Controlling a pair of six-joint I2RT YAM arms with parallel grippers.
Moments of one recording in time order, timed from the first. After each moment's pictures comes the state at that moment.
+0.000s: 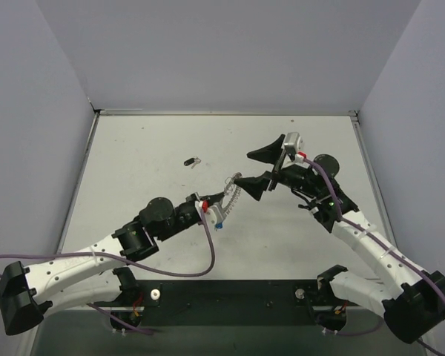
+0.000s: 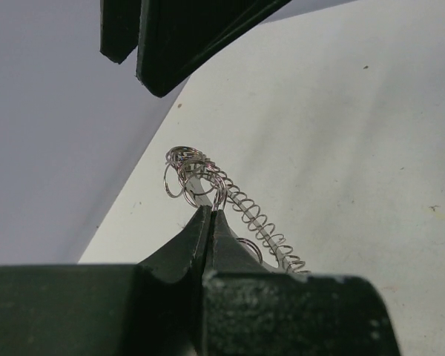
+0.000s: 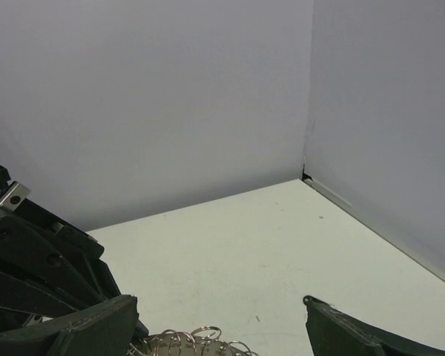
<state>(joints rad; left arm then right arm) -1.03 0.90 0.63 0.25 -0.02 0.54 0.48 1.00 0.76 0.36 -0.66 0.08</state>
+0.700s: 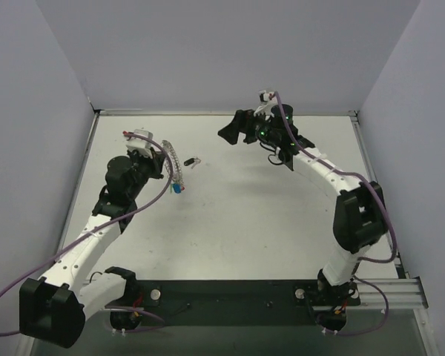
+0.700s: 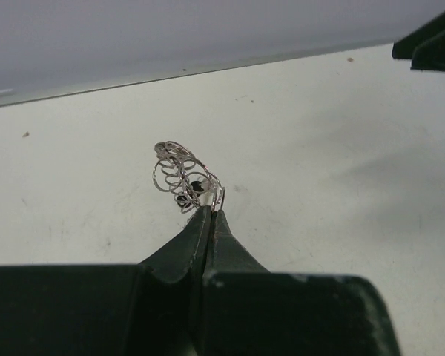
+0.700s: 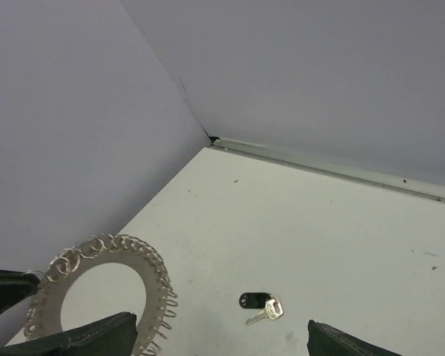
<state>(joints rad) -0.32 1.03 0.71 0.21 0.08 -0.10 0.42 1.66 1.27 0.19 -0.42 0.35</state>
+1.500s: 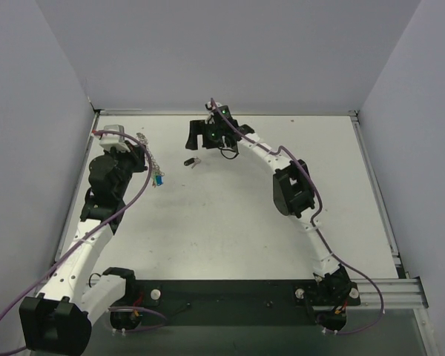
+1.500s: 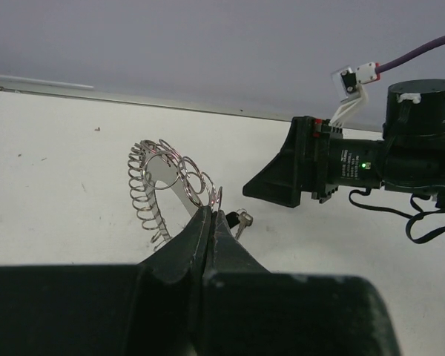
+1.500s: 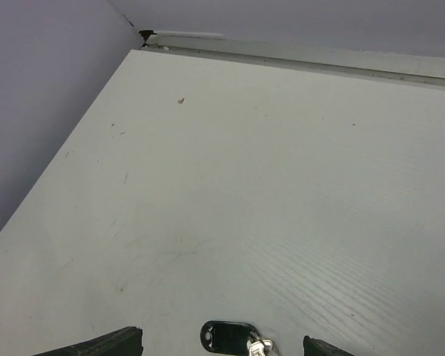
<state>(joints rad) -0.15 0.95 0.74 0.18 -0.01 -0.28 0.58 2.49 2.22 -0.33 -0.27 0.36</state>
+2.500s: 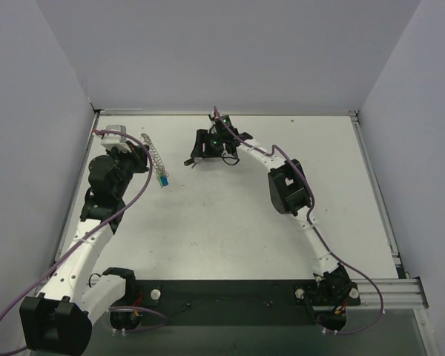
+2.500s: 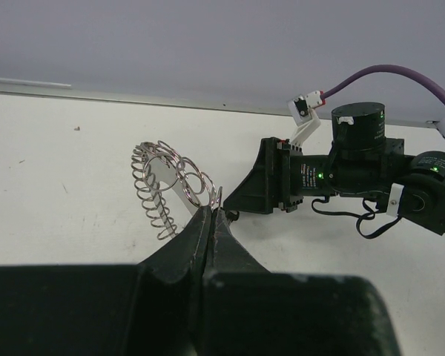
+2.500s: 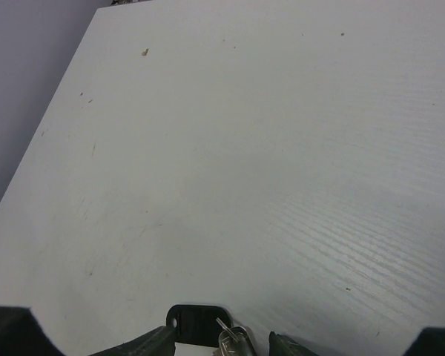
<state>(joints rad) -0.15 0.95 0.74 0.18 0.06 -0.29 0.57 2.60 2.20 -0.27 -0.35 0.45</state>
